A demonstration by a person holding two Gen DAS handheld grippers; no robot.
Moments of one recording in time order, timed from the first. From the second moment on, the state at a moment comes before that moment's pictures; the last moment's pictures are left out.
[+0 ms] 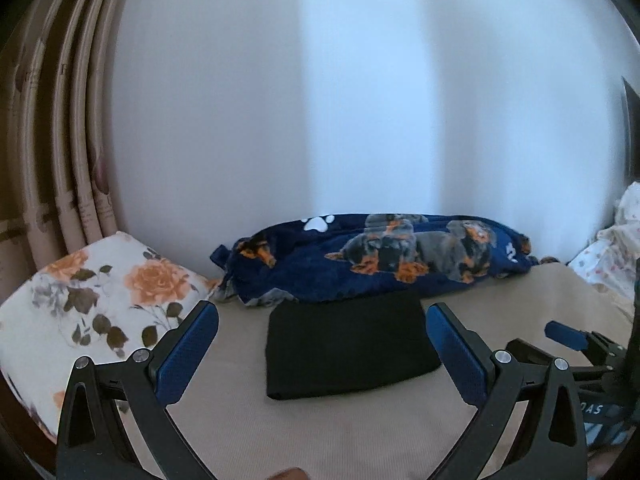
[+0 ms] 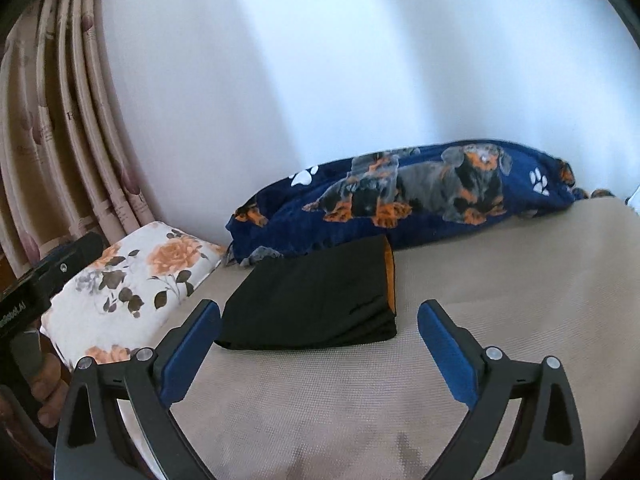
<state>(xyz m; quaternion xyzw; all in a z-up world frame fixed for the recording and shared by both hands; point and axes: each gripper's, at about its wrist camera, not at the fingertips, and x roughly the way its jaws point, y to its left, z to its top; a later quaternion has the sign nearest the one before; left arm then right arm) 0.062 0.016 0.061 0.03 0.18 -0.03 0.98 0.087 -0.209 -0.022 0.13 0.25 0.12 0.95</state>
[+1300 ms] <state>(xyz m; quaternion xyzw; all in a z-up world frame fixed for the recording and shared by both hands) 0.029 0.014 0.034 0.04 0.22 -0.05 0.97 0.051 -0.187 -0.026 0.10 0.27 0.14 0.95</state>
